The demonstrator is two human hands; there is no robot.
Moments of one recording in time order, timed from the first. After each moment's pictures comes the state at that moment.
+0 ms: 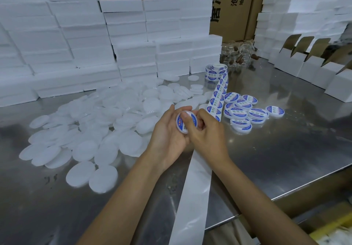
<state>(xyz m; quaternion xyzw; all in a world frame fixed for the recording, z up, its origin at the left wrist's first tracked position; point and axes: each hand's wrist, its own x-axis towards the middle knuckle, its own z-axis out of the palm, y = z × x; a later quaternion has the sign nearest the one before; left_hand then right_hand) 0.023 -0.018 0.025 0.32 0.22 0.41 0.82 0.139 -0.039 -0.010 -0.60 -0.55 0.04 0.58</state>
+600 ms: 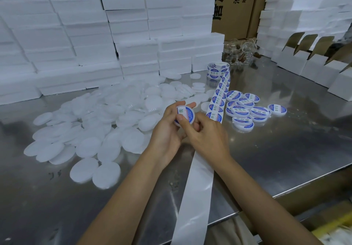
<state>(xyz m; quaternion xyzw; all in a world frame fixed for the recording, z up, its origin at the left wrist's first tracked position) 0.022 -0.013 0.018 0.42 0.23 0.47 0.74 0.136 -0.044 -0.011 -0.69 -0.55 0.03 0.47</state>
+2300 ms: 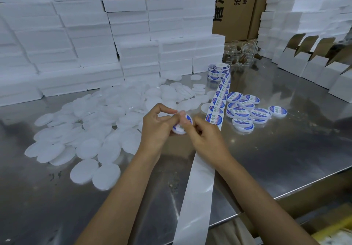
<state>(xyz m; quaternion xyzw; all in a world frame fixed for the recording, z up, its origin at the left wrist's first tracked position) 0.007 -0.008 0.025 0.55 0.41 0.51 0.53 0.142 -0.045 -0.015 -0.60 -0.61 0.14 0.49</state>
